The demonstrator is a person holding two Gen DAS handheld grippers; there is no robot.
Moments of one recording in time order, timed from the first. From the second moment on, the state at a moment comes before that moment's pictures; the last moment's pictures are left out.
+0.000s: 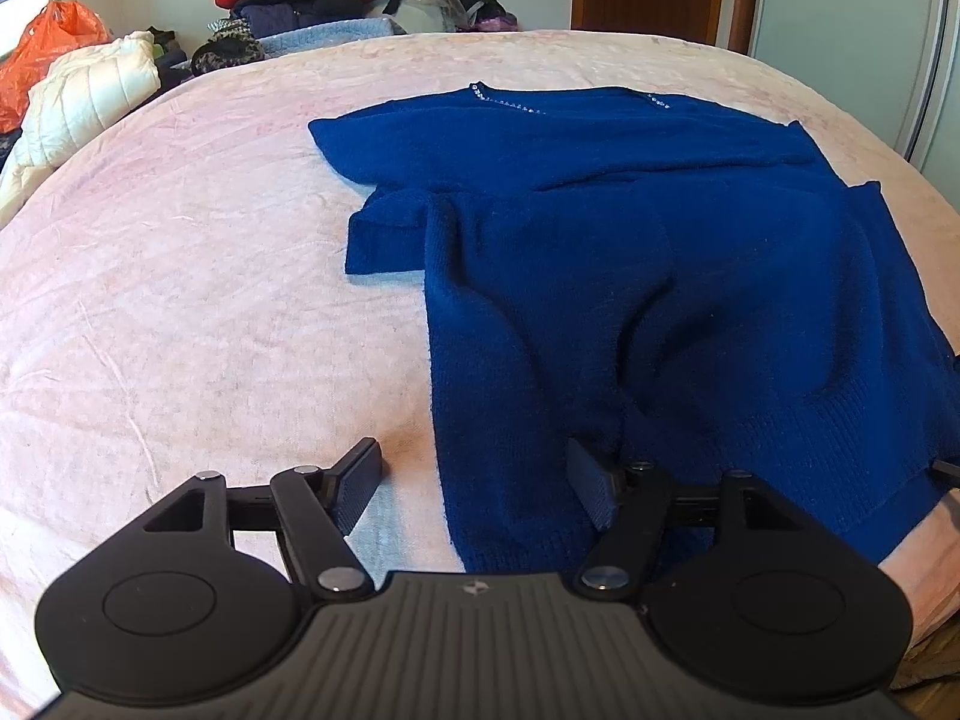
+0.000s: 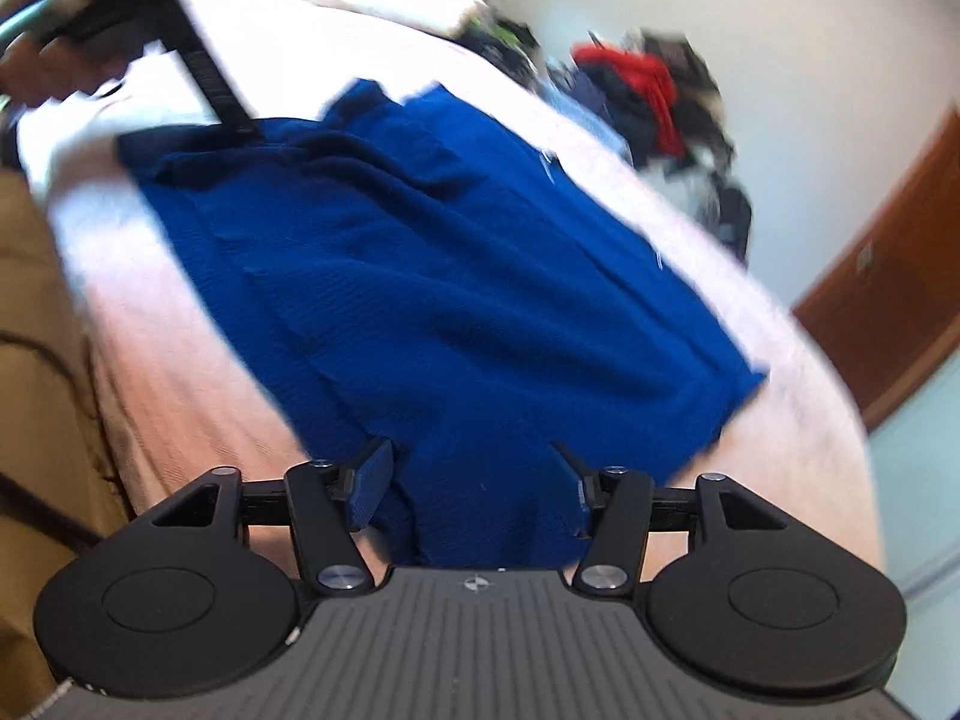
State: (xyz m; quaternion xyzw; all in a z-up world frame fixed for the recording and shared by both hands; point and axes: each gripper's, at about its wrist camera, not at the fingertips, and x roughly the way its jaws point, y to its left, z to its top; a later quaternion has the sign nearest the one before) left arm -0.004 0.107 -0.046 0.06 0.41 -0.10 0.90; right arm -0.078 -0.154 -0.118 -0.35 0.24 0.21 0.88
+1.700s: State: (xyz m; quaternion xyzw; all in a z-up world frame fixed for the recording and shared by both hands) left arm -0.021 0.061 -0.035 0.16 0.38 -0.13 0.90; right arm -0.026 -0.238 -0.080 -0.12 0.35 0.13 0.92
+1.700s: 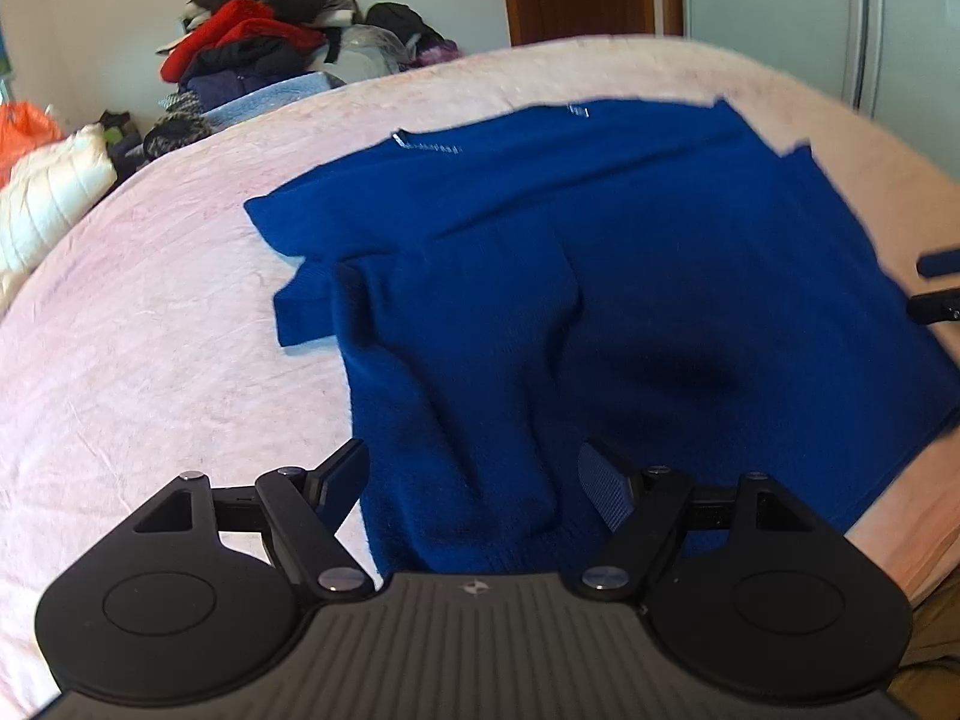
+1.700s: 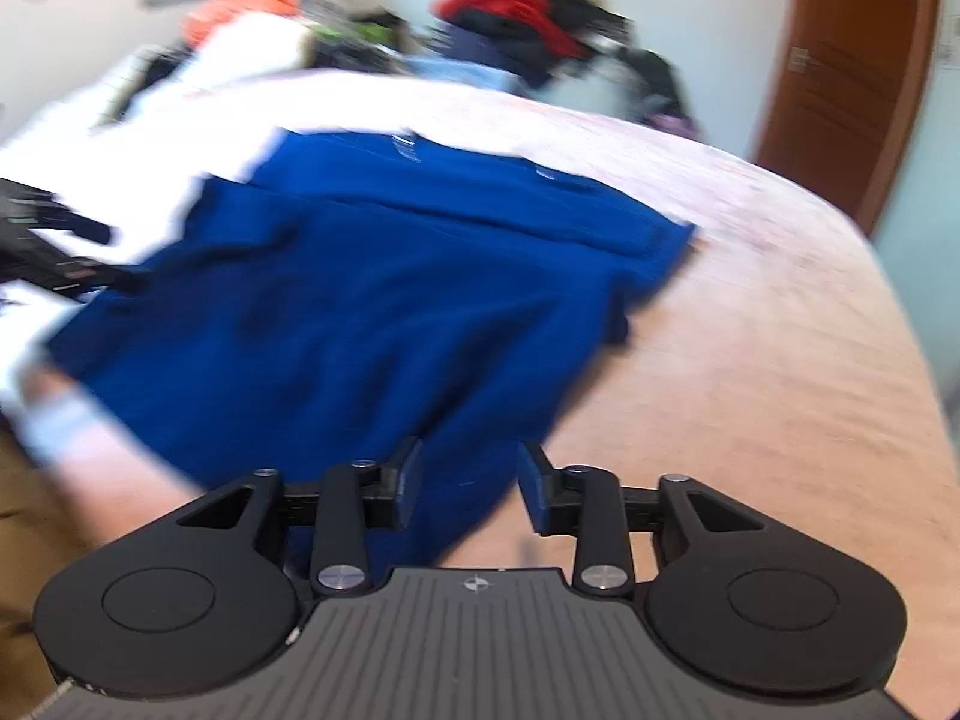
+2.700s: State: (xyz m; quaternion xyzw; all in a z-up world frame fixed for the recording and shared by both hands) left arm -0.026 0.131 -0.046 -0.05 0.43 -0.22 0.88; right arm -0.030 -0.300 -0.107 0.23 0.40 0.28 0.84
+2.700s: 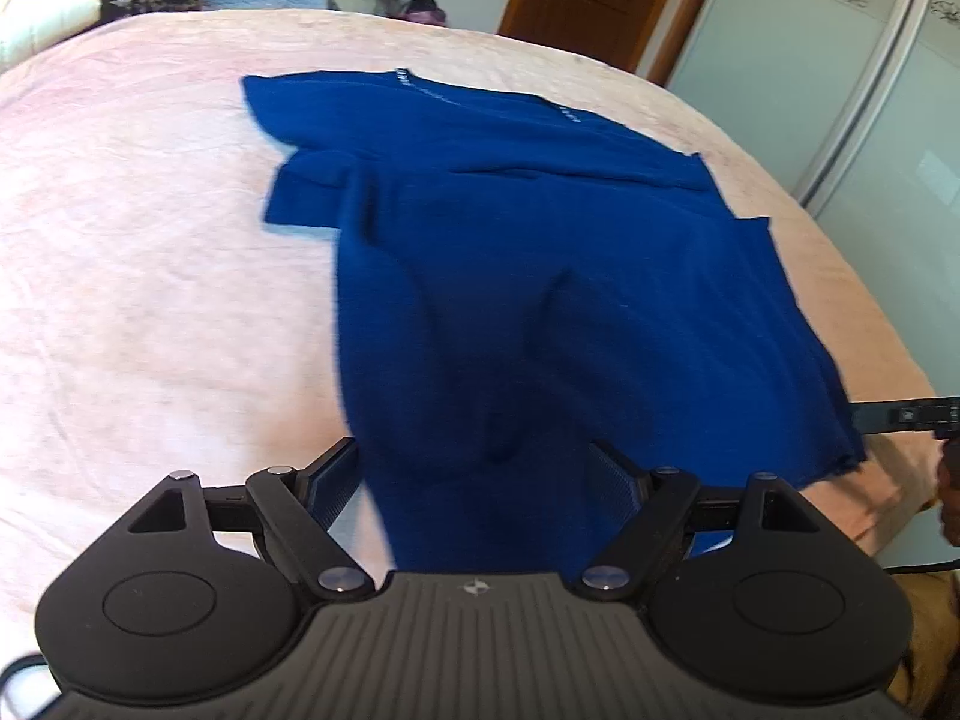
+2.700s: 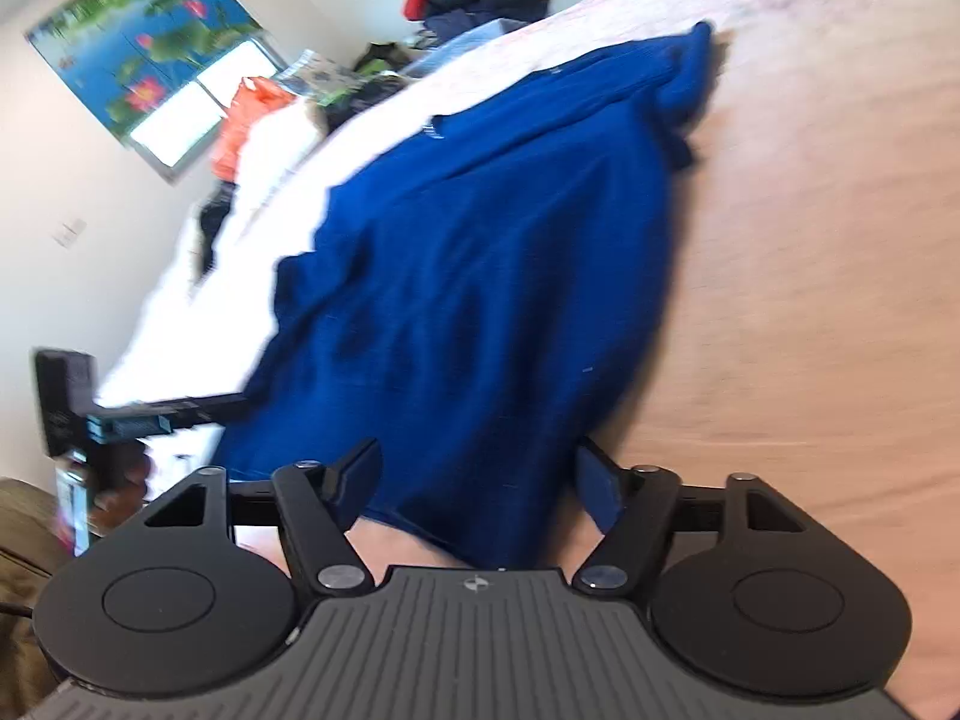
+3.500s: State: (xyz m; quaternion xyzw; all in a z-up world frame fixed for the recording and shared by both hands) left arm -0.087 0.156 0.043 -0.09 0.28 -0.34 0.90; right arm -0.066 -0.300 -0.042 0.18 0.32 0.38 0.85
